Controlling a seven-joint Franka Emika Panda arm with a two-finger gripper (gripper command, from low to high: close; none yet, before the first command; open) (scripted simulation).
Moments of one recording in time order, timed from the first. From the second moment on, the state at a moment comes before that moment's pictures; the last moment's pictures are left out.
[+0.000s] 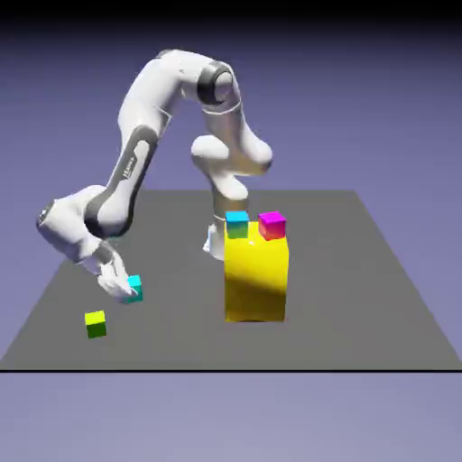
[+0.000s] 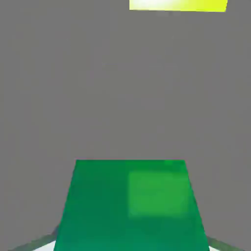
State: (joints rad) arm -0.29 0.30 -0.24 -2.13 0.42 1.83 0.94
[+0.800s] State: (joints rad) arm 0.14 -0.31 0.22 -2.46 0.01 1.58 0.68
